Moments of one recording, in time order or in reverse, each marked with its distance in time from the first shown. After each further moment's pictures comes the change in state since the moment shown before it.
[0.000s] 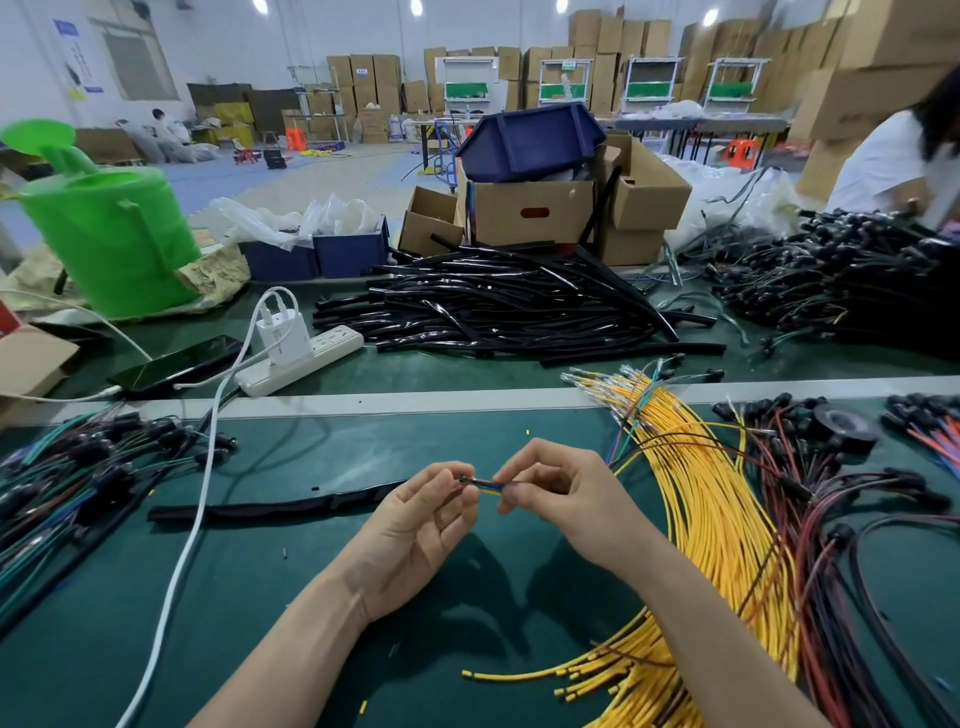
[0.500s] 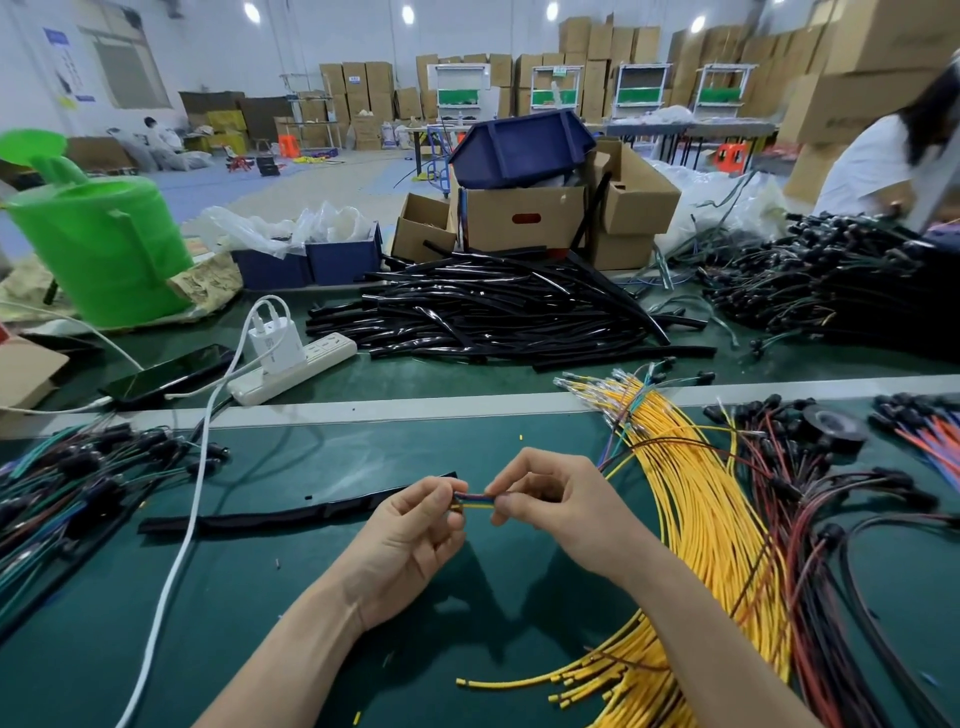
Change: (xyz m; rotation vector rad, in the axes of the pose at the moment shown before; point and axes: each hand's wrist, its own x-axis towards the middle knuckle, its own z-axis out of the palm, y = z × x) left_hand -0.003 -0.001 0.005 0.123 0.076 -0.003; right_hand -0.003 -0.002 0.000 -0.014 -0.020 0.002
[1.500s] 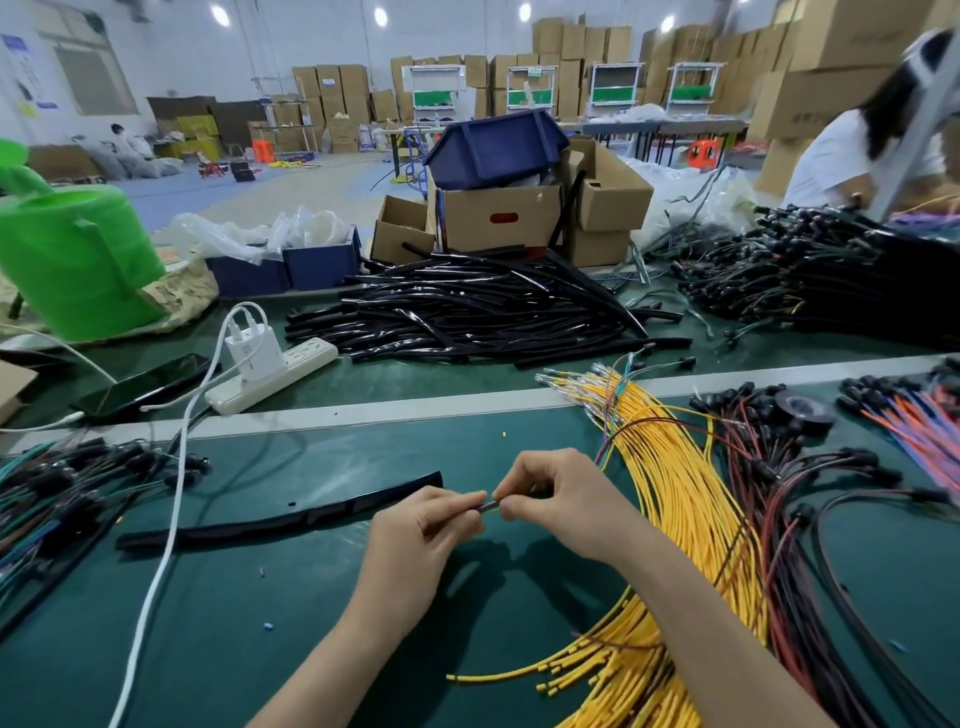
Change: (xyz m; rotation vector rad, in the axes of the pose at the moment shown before) left_hand -0.006 -0.020 0.011 1.066 0.141 0.567; right_hand 0.004 0.009 -0.011 -0.301 0.035 0.087
